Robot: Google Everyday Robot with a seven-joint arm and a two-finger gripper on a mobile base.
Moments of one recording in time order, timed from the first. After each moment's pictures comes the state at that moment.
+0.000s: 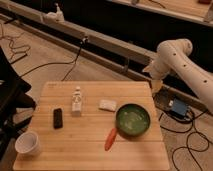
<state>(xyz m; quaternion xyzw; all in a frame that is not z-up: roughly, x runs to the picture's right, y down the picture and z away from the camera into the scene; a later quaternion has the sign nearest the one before) 0.245 -0.030 0.786 -0.20 -0.08 -0.11 0.97</state>
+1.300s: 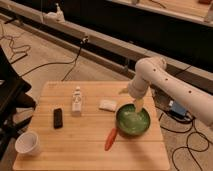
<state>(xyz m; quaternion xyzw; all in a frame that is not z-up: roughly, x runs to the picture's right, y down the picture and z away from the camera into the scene) 0.140 0.078 0.768 -0.28 -0.21 -0.23 0.91</state>
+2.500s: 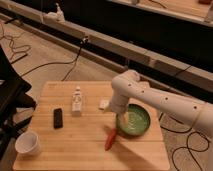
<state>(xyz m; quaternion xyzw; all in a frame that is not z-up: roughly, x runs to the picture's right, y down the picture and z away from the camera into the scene) 0.049 0.180 0.767 -0.33 -0.24 -0.37 0.84</state>
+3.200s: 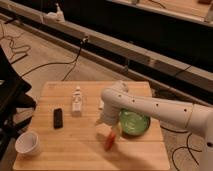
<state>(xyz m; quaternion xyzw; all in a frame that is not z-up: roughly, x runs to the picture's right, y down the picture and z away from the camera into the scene) 0.015 0.222 0.758 -0.35 -0.27 -0.39 0.81</state>
